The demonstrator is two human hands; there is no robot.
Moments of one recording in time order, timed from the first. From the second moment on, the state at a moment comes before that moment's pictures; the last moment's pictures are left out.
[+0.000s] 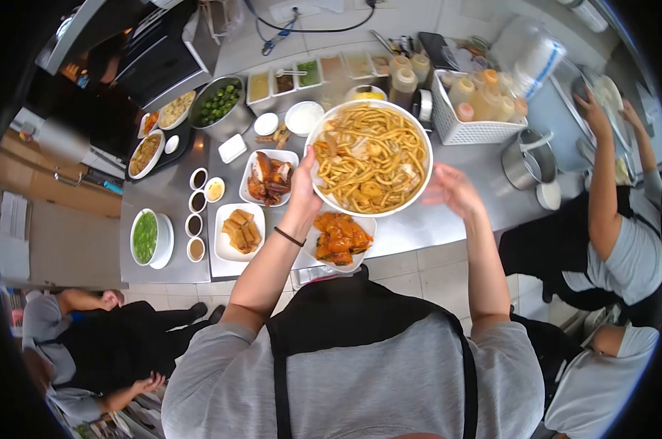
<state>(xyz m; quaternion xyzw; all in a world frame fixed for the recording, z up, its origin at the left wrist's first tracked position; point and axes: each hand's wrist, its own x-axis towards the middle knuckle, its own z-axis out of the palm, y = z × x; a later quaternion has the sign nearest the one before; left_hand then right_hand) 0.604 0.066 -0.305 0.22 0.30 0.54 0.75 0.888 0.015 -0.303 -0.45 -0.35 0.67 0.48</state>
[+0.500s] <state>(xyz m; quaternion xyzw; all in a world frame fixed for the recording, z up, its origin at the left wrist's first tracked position) 0.570 0.039 -0.273 0.21 0.32 0.49 0.78 0.927 0.120 -0.310 -0.54 -0.55 0.45 0.45</state>
